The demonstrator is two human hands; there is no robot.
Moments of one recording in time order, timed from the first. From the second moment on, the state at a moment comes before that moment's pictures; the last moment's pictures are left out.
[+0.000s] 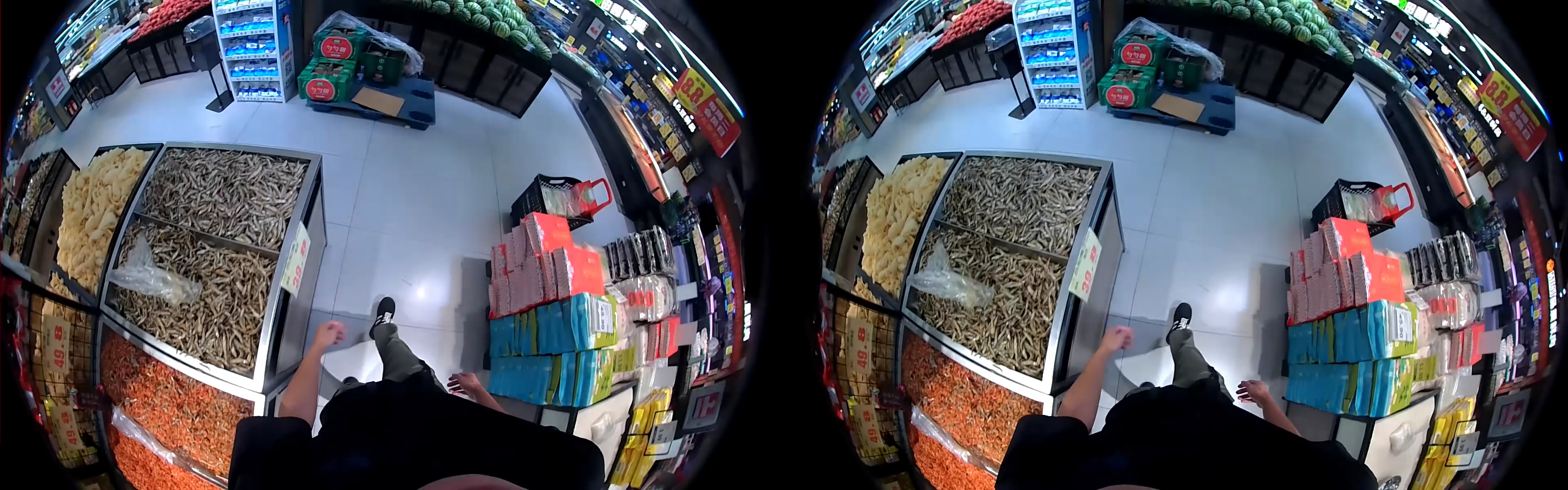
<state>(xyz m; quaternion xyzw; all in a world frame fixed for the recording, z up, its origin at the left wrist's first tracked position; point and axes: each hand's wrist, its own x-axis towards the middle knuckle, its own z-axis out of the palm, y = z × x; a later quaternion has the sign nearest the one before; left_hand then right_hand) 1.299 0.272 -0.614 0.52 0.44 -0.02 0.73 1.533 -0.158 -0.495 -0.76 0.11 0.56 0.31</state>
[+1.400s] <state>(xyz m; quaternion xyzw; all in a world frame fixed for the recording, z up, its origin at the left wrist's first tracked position) 1.648 0.557 -0.642 0.16 0.71 0.15 0.67 2.158 0.733 -0.498 -0.76 -0.15 0.63 0.04</state>
